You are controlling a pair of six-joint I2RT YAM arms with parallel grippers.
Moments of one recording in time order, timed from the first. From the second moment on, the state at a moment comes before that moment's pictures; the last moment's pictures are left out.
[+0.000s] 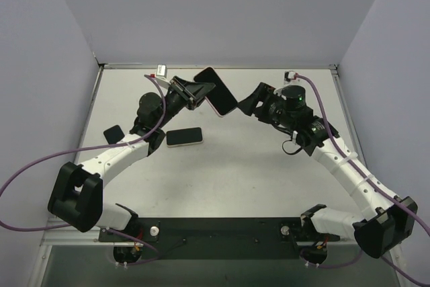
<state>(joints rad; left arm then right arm) -0.51 1.39 0.89 0.73 0.29 -1.43 0.54 1.21 1.13 -0.38 -0.01 0.70</state>
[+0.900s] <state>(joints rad) -0.53 1.44 0.89 0.99 0.32 -1.67 0.47 1.27 0.89 0.38 -0.65 1.08</state>
